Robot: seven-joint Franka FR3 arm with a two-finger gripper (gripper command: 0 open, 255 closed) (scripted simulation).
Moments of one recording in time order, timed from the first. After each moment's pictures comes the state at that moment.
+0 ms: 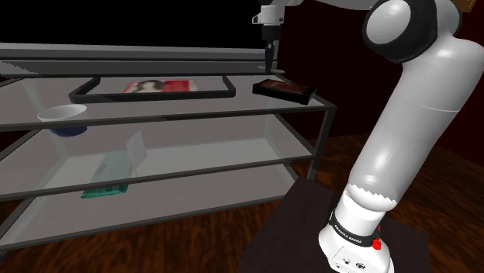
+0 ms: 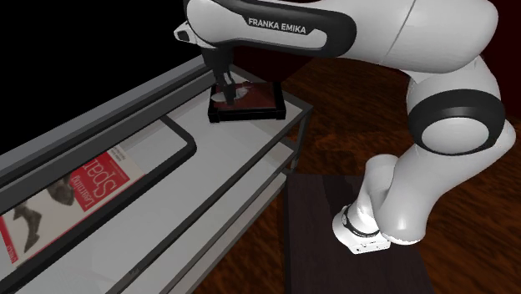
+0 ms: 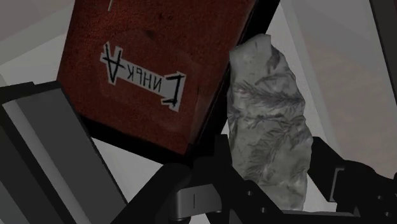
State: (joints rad) arm -0.08 -0.05 -0.33 -1.58 -0.05 1.51 -0.88
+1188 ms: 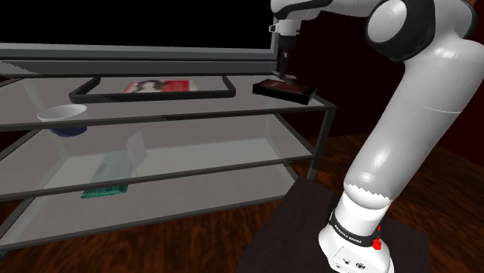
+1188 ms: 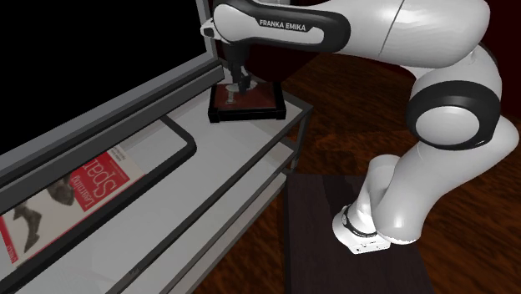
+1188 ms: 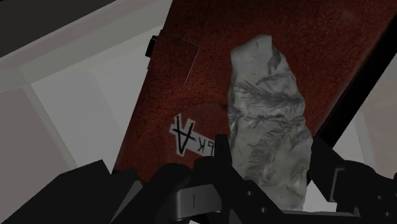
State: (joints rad) arm -0.18 -0.07 -0.39 -1.69 -0.05 1.67 -1.07
